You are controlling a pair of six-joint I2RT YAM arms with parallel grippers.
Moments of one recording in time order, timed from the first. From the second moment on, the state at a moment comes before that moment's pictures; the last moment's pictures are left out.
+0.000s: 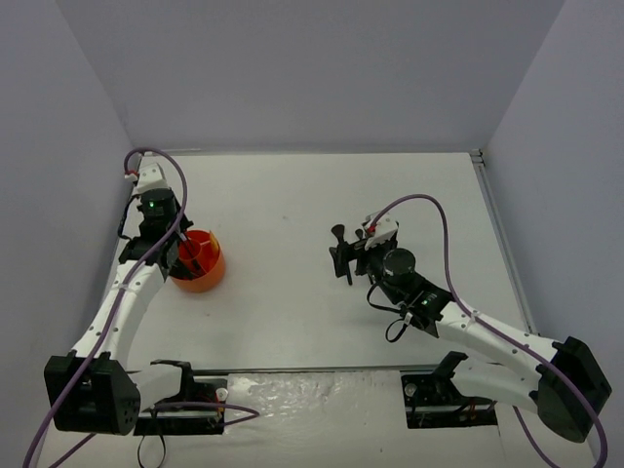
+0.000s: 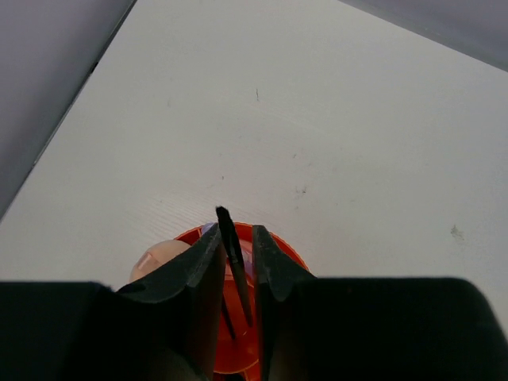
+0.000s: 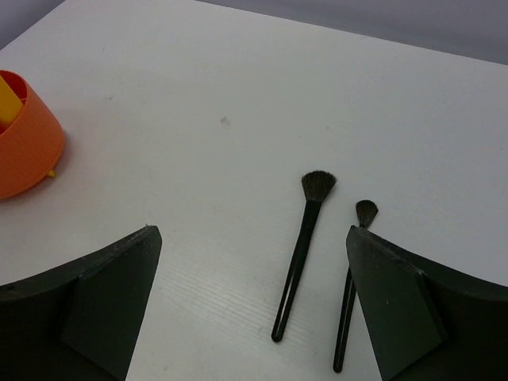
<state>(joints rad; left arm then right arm) -0.07 1.15 0.93 -0.25 -0.34 -0.31 0.77 1.03 0.51 0.34 0.28 0.13</state>
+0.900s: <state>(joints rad) -0.06 0.86 1.04 -0.53 -0.26 -0.28 0.52 1.28 0.63 -0.04 0.33 0.34</state>
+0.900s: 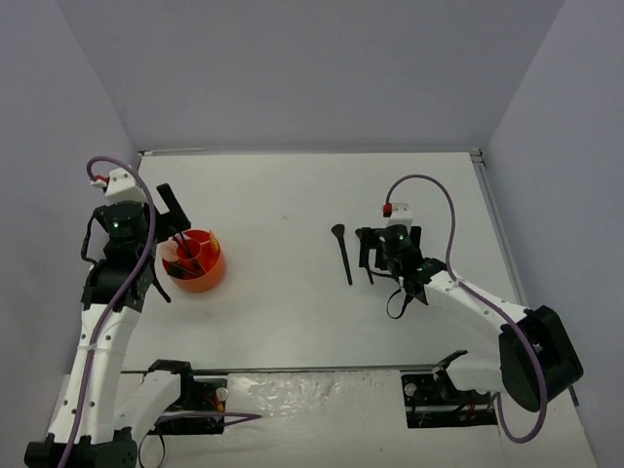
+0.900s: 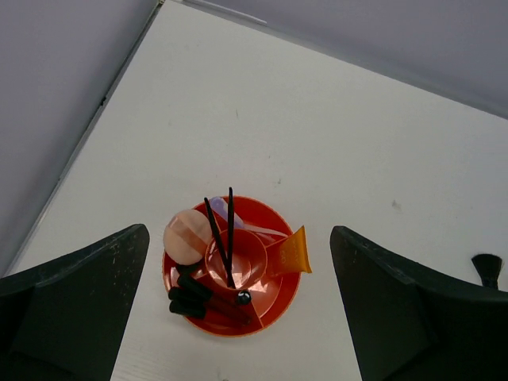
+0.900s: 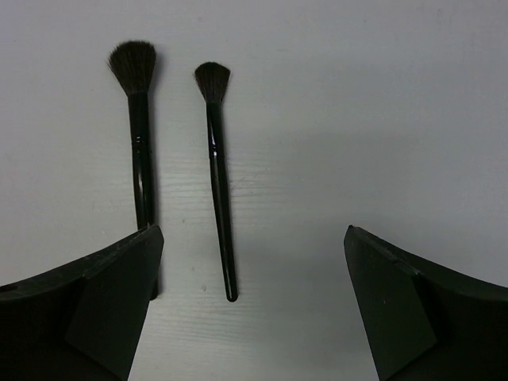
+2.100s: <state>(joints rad) -0.06 0.80 0.92 -0.59 0.03 -0.26 0.50 1.66 0.79 -0.01 0.25 0.36</state>
